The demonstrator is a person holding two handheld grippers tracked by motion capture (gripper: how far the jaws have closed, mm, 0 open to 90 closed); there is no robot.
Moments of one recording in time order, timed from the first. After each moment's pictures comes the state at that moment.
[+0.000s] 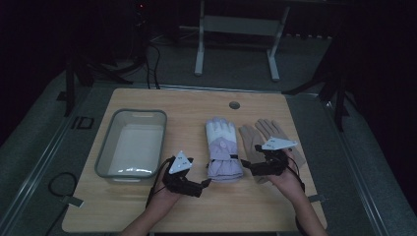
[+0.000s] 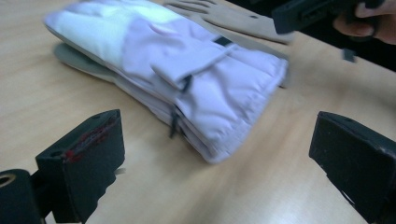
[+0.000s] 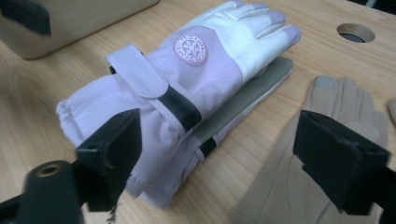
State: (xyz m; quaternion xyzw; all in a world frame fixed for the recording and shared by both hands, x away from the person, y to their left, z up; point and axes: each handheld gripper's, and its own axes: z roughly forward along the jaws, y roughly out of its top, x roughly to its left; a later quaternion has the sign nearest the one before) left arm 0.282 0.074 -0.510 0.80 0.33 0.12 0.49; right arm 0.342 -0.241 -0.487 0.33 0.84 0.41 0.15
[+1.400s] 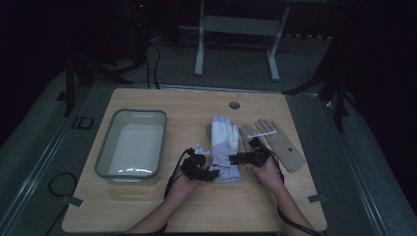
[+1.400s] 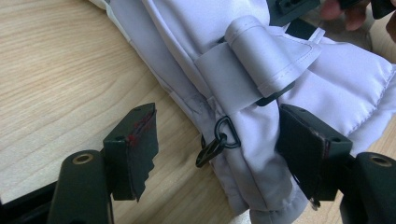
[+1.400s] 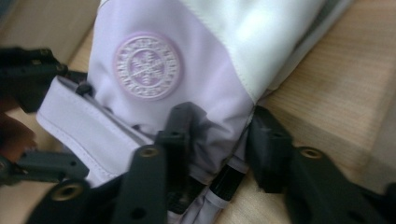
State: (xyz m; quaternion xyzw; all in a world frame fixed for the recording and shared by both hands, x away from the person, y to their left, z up) left arm 0.337 0.031 -0.550 0.83 0.42 0.04 0.38; right arm 0.402 -0.215 -0.543 0.46 0.81 0.37 -0.06
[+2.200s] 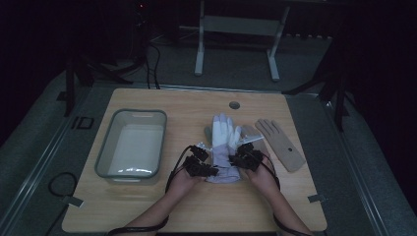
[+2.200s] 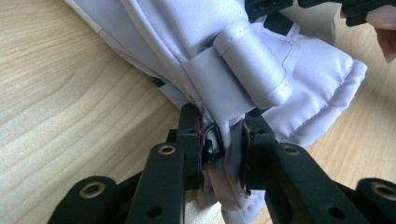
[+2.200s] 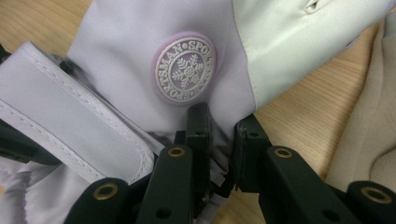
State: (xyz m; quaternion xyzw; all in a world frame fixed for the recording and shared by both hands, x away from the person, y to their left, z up) left arm 0.352 0.027 -0.538 0.85 0.40 -0.05 0.35; right arm 0.371 -0.180 -0.526 0.41 0.85 0.31 0.12
